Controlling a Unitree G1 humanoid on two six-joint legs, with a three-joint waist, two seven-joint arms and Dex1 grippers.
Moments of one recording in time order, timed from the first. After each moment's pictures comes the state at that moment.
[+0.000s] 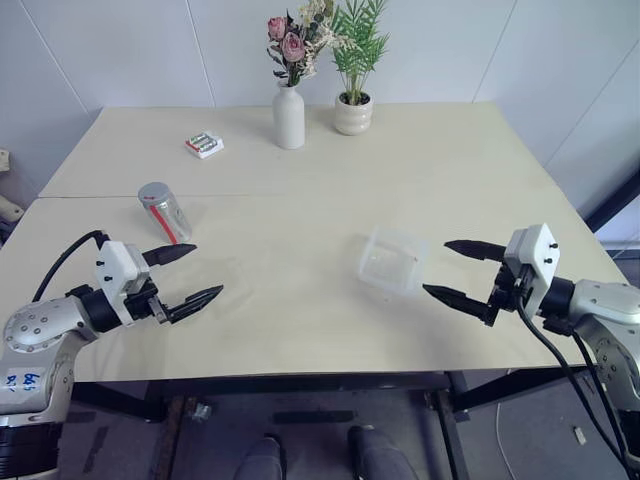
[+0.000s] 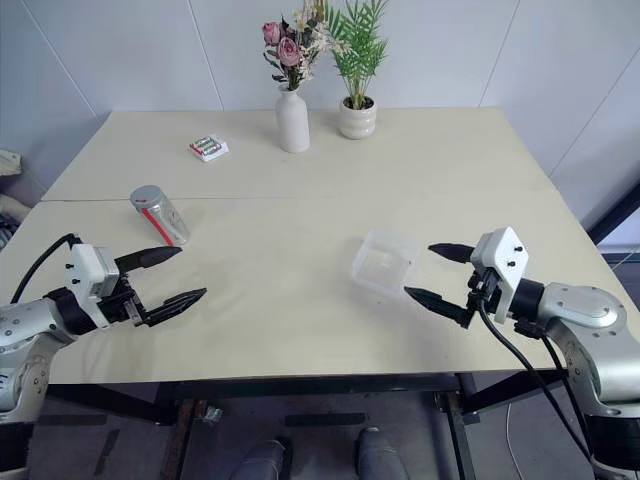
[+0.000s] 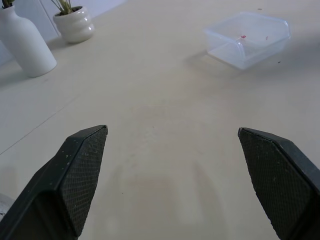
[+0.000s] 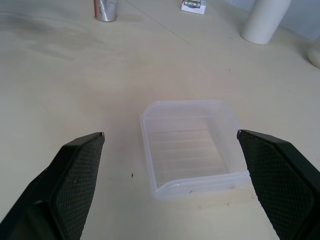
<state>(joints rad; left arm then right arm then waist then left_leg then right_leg) -0.13 0.76 0.33 -0.10 -0.45 0.13 -0.93 -0.22 -0.80 -0.21 -0.25 0.51 0.36 0.97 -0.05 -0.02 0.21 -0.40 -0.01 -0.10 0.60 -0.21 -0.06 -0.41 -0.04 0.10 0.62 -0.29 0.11</state>
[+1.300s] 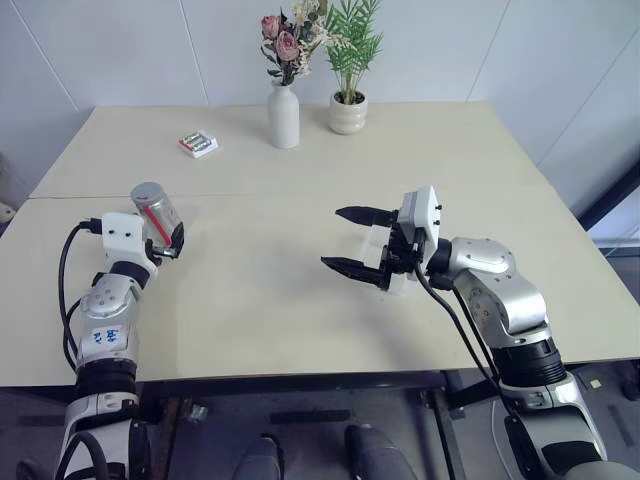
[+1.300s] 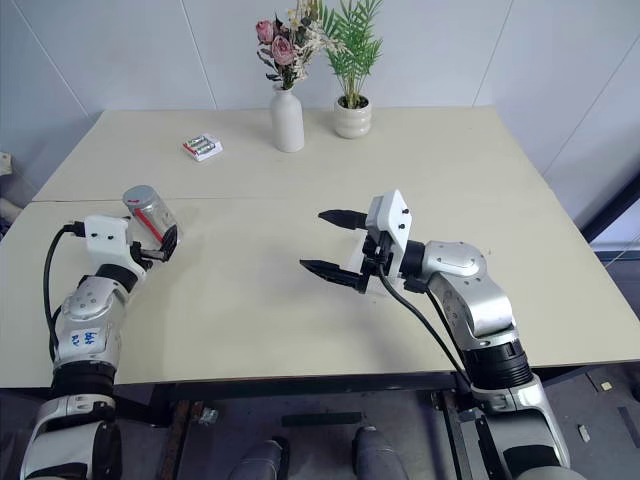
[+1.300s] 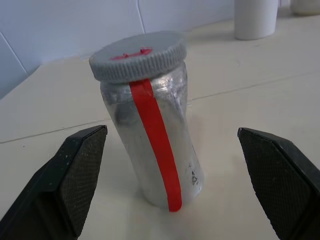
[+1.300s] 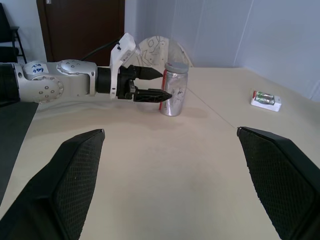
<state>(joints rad) -0.57 0.51 0.33 0.58 -0.11 -0.11 -0.22 -0.64 -0.42 0.08 -0.07 0.44 0.28 0.99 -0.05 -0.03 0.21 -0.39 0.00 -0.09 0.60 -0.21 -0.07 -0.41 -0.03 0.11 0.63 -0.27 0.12</state>
